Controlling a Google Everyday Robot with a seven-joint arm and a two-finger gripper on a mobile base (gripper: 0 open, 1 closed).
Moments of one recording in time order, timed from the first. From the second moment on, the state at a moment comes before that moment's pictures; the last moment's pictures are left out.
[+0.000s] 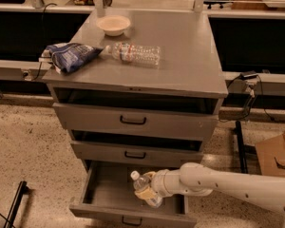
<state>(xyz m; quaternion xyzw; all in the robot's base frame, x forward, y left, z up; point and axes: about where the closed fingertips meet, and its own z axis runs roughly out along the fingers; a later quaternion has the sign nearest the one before) 0.496 -0.010 0.401 -0.49 0.76 0.26 0.32</state>
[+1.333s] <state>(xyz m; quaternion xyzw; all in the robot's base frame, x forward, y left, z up) 0.532 0.089 0.237 -0.62 0.70 0.24 0.27</state>
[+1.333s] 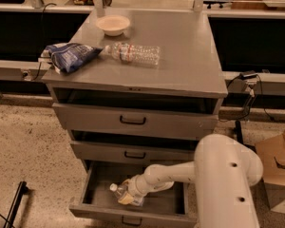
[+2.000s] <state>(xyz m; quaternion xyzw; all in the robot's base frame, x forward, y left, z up) 0.530 0.099 0.200 -0.59 0.74 0.24 0.22</state>
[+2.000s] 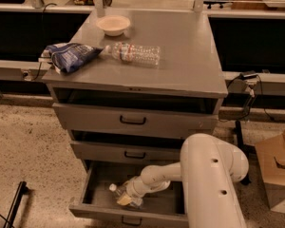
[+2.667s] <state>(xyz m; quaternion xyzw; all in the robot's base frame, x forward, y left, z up) 0.538 0.102 0.205 -0.58 0.74 0.25 0.23</state>
